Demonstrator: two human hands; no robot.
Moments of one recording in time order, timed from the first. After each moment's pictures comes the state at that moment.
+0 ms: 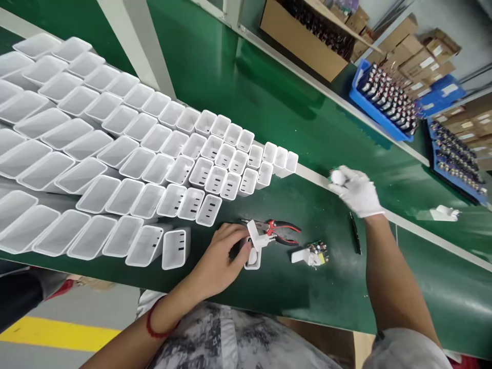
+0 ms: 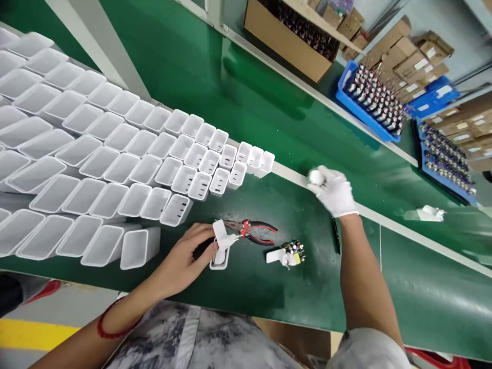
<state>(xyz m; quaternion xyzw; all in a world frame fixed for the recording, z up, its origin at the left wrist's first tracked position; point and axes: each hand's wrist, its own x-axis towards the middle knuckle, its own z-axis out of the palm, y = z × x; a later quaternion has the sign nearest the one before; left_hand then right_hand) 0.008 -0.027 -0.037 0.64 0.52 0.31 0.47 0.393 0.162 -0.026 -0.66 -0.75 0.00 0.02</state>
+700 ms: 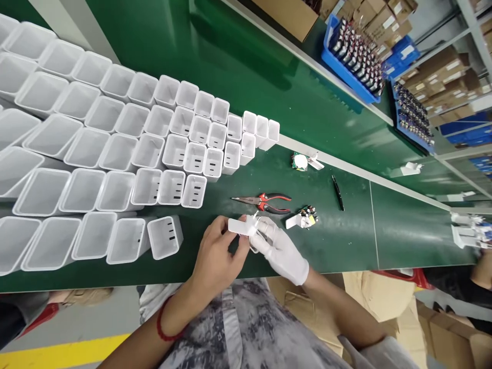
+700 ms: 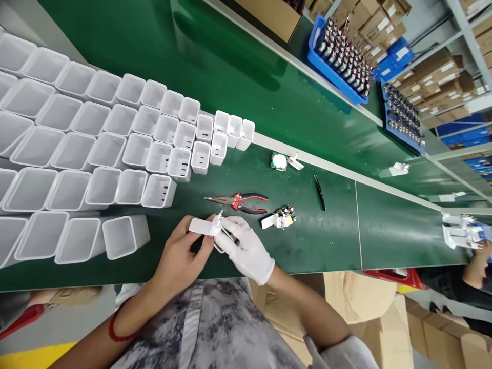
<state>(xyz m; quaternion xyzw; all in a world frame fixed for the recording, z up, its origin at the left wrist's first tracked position) 0.015 -0.066 -0.054 0.68 0.53 0.35 0.36 0.177 -0.058 -0.023 -0.56 -0.54 0.57 0.26</state>
